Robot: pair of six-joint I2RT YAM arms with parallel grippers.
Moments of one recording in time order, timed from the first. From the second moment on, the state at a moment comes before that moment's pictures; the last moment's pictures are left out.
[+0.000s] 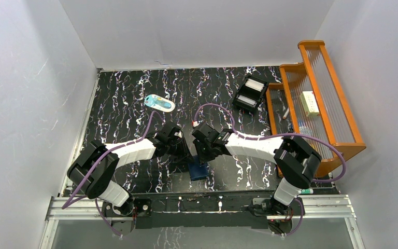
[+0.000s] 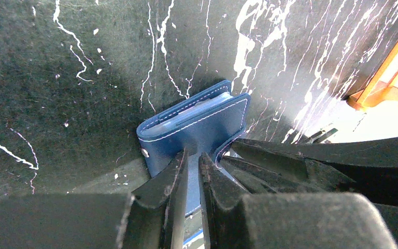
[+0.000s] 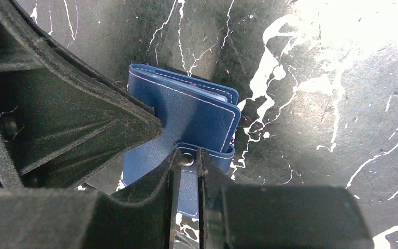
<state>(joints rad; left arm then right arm) -0.69 1.50 0.68 -0.17 0.30 -0.97 1.01 1.65 1.02 -0.46 -0.02 0.60</state>
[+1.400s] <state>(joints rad) -0.69 1.51 0.68 -0.17 0.31 -0.97 1.01 1.65 1.02 -0.46 -0.05 0.58</state>
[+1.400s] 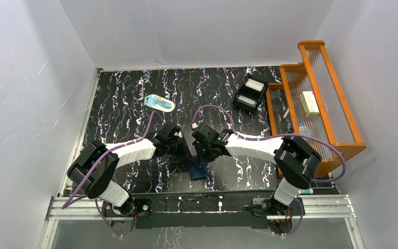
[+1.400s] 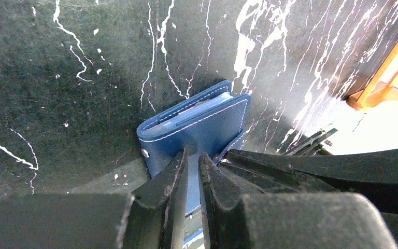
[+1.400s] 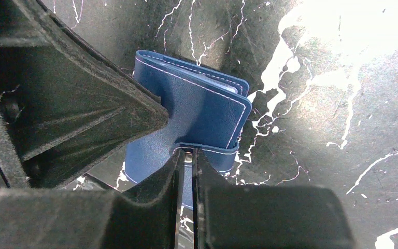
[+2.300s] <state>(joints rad) -0.69 1.48 0.71 -0.25 0.27 -0.96 1.10 1.63 0.99 -0.43 0.14 0.61</state>
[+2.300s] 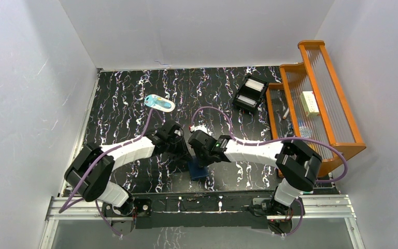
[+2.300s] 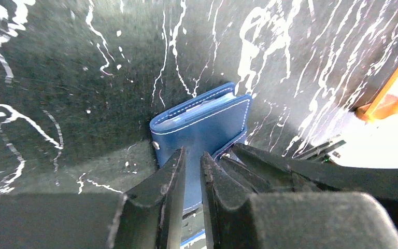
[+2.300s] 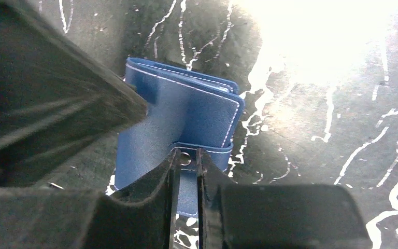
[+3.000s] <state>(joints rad) -0.57 0.99 1.41 -0.82 -0.08 -0.63 0.90 1.21 1.35 -0.71 0.26 0.45</state>
